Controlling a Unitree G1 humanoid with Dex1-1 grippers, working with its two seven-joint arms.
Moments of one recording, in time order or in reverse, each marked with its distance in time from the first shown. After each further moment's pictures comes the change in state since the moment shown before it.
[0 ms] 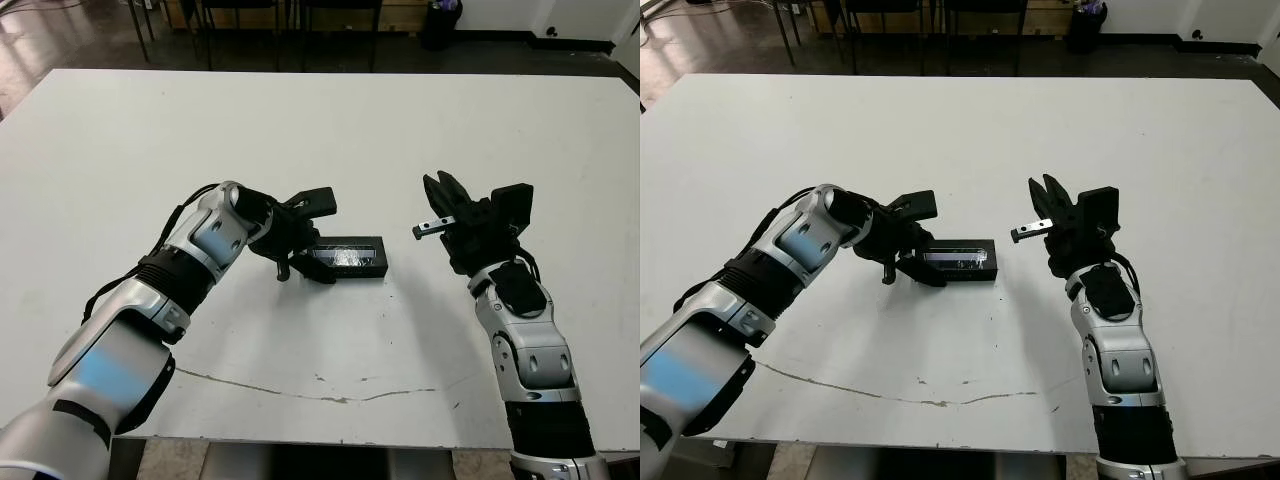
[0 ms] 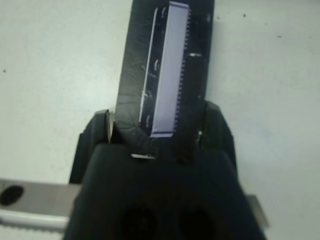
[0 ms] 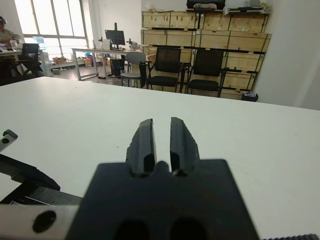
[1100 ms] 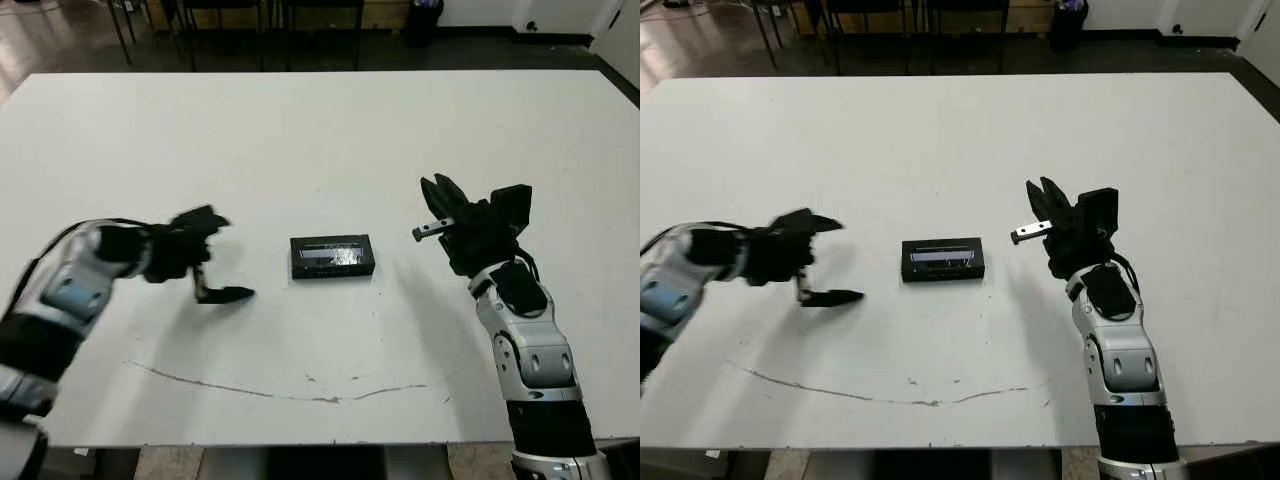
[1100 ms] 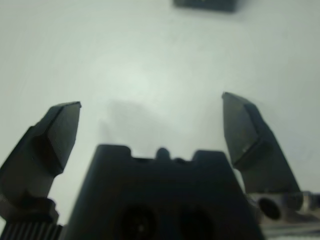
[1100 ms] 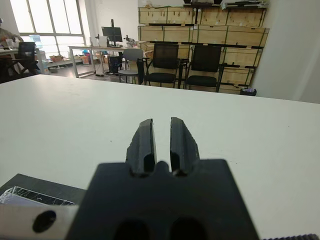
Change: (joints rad) left arm 0.464 0.456 0.321 -0.360 -0.132 -0.120 0.147; right arm -0.004 -0.008 -0.002 0.014 0.018 0.005 0.033
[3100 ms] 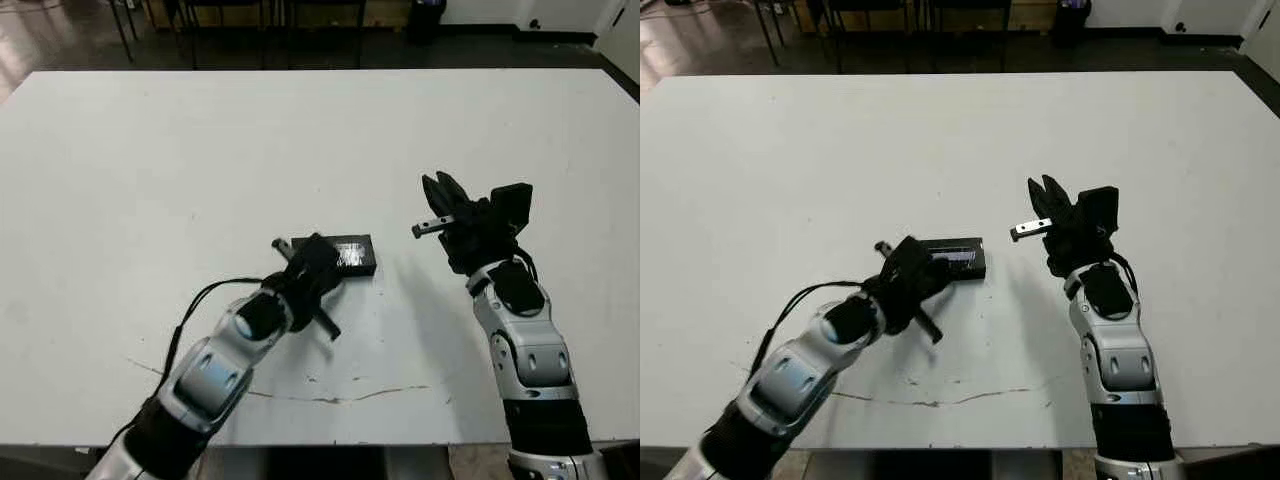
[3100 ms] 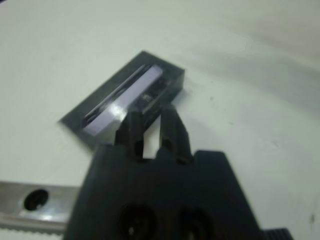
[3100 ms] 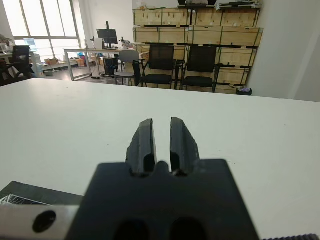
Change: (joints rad) left arm 0.198 -0.492 -0.116 -0.607 -0.067 0.474 0.613; right arm -0.008 0.016 -0.001 0.003 -0.004 -0.003 -0.035
